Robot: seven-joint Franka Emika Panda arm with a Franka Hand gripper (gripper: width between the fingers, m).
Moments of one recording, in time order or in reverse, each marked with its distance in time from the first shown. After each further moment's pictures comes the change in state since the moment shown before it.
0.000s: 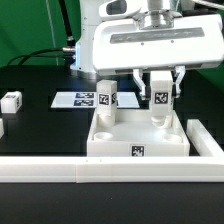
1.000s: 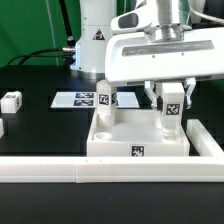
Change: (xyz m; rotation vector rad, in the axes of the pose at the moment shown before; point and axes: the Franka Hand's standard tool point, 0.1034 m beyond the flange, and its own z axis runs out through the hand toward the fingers) arm -0.016 -0.018 0.016 0.010 0.004 -0.022
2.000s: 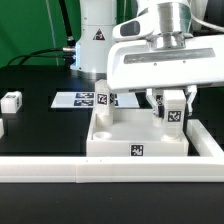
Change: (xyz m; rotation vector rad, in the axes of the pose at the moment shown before) arm -0.008 -0.003 0.012 0.003 -0.025 -0.006
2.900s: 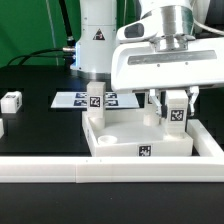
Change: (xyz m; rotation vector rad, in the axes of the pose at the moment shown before) arm -0.009 -0.006 -0.003 0.001 -0.003 -0.012
